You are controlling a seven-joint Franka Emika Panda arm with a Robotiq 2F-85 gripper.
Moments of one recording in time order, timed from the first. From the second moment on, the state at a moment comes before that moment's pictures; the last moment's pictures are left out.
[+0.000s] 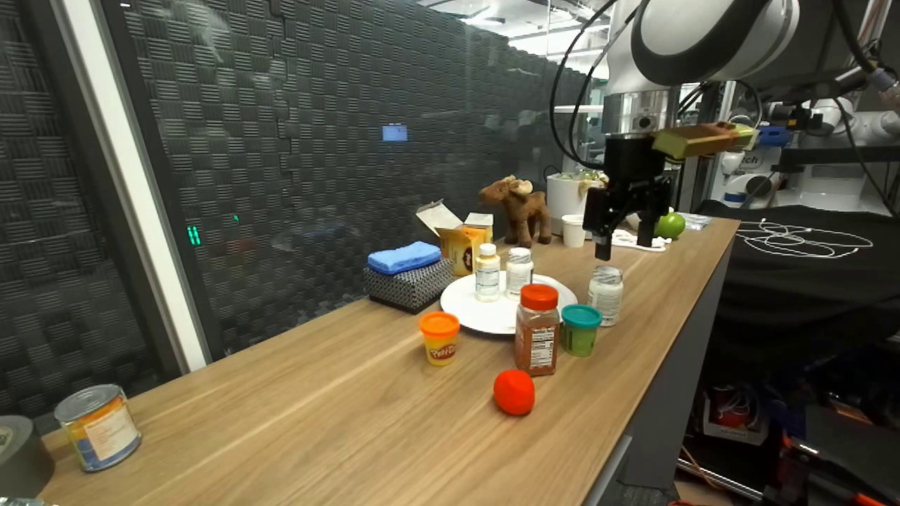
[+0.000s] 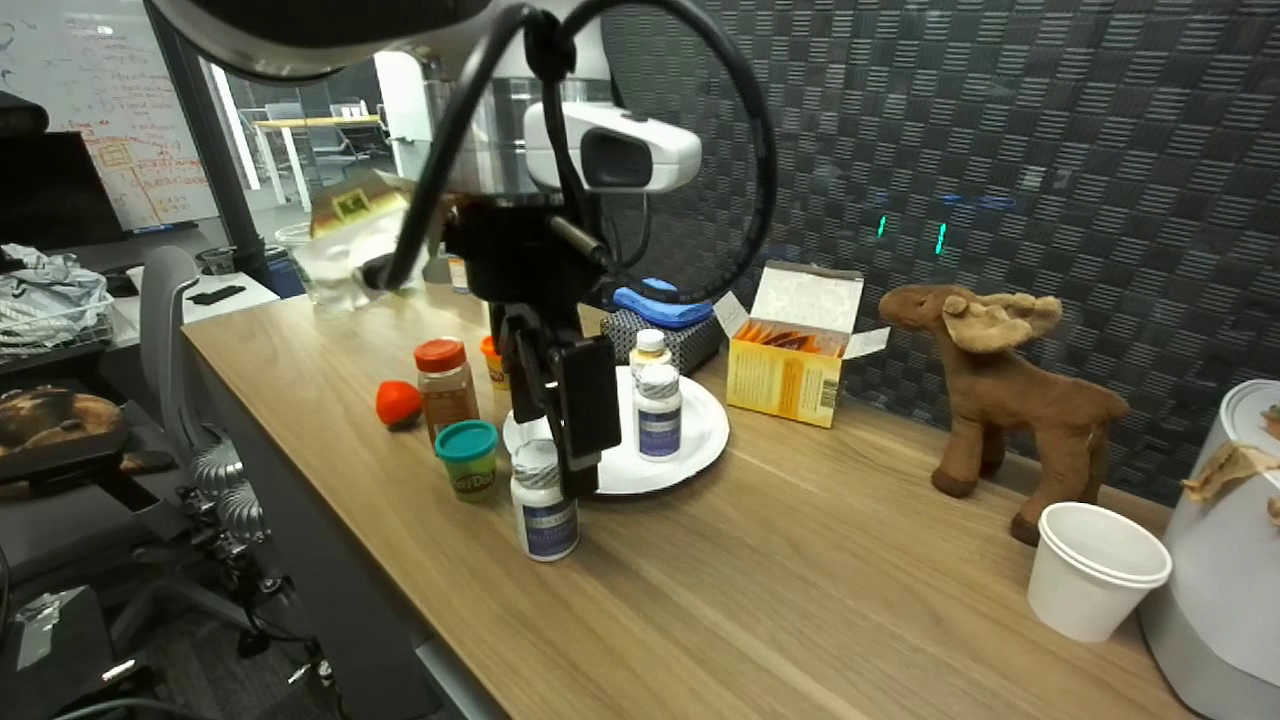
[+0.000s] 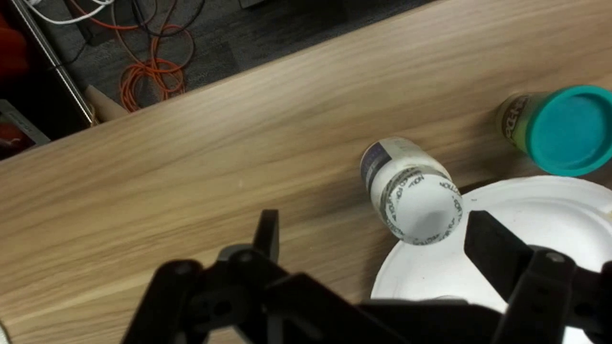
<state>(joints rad) -0.11 -0.11 -0.10 -2.38 -0.08 2.26 0.13</state>
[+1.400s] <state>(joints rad) -0.09 -0.05 -0.09 -2.45 -0.02 2.46 0.04</state>
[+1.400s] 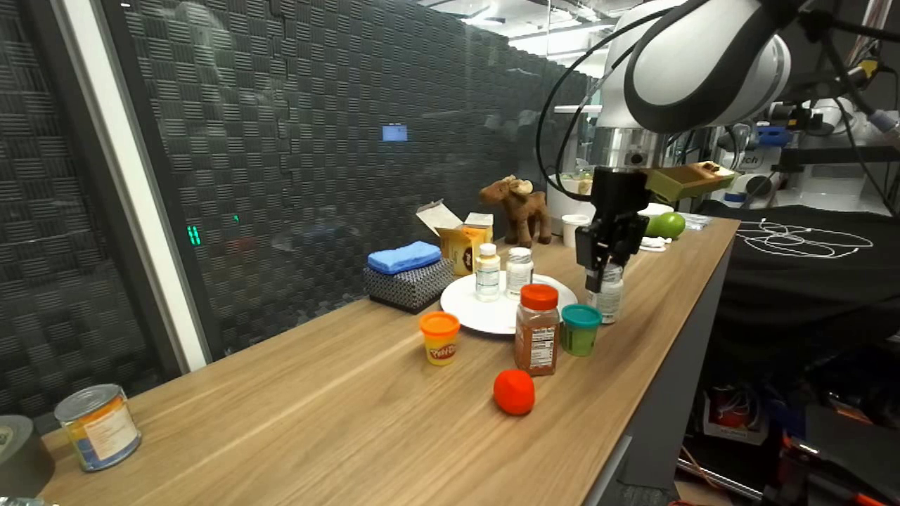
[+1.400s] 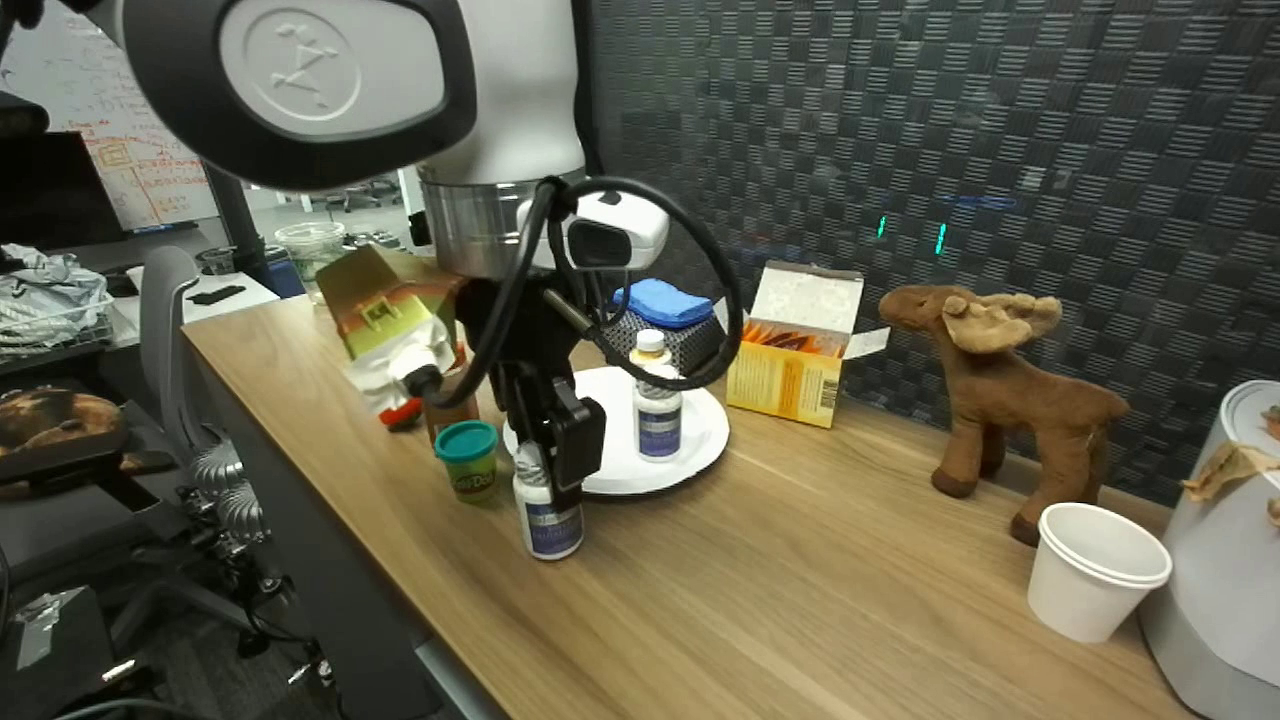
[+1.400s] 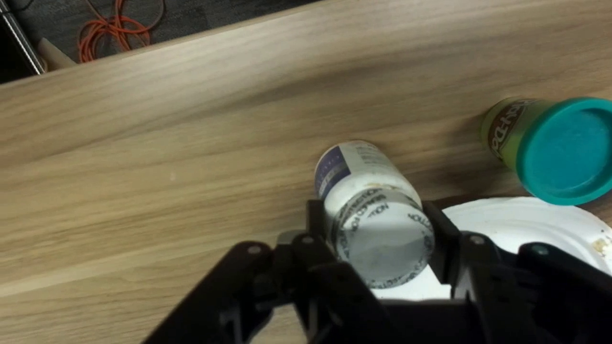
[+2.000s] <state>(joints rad) -0.08 -0.12 -0.07 -2.45 -0.03 2.48 0.07</state>
